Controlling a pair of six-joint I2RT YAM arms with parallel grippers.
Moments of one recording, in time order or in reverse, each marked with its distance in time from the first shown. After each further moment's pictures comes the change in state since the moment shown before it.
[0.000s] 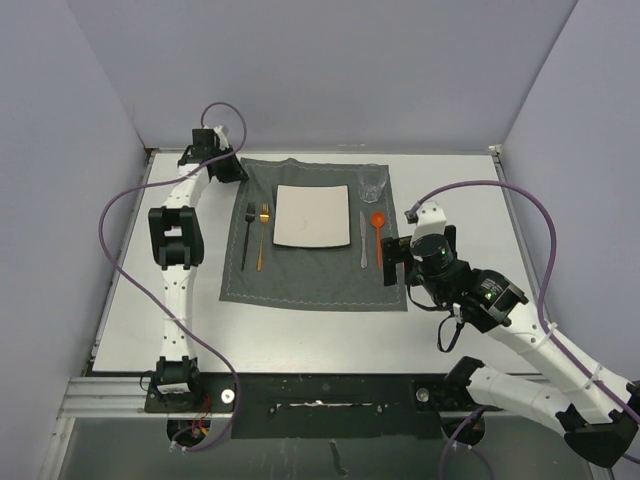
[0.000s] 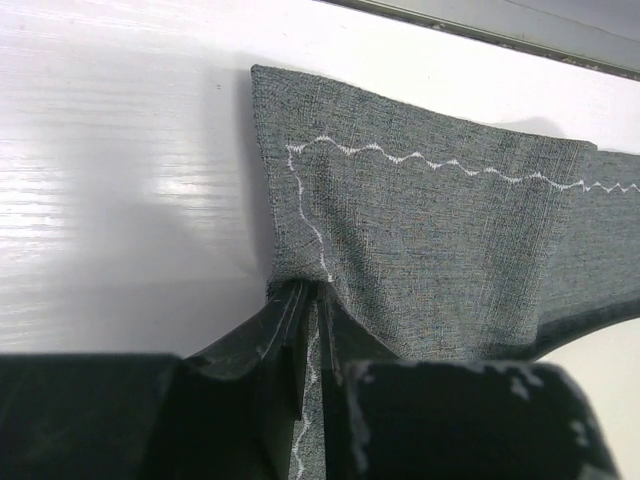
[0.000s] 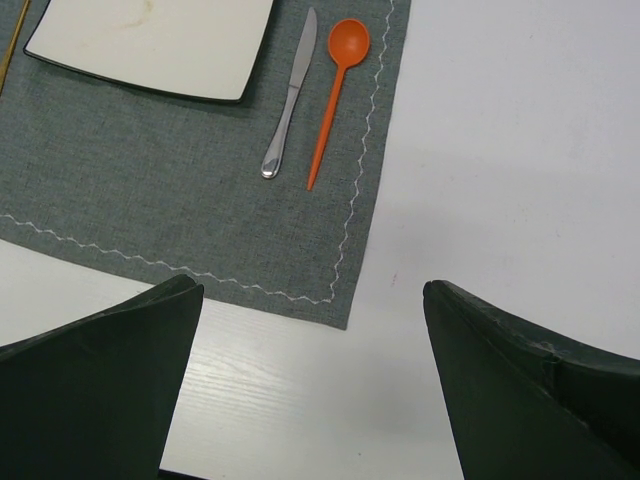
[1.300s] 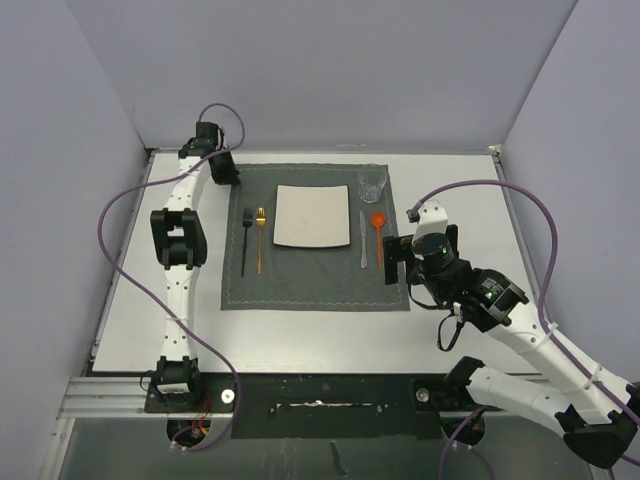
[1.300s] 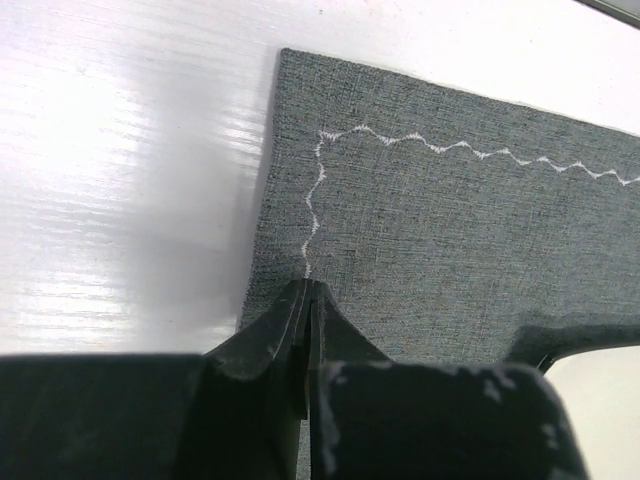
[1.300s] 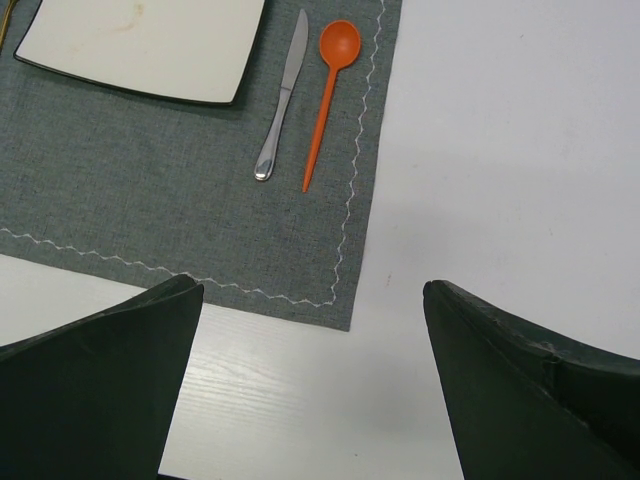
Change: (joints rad) left arm -0.024 0.006 0.150 -0.293 -0.207 -0.021; right arm -0.013 0.000 0.000 0.001 0.003 -0.004
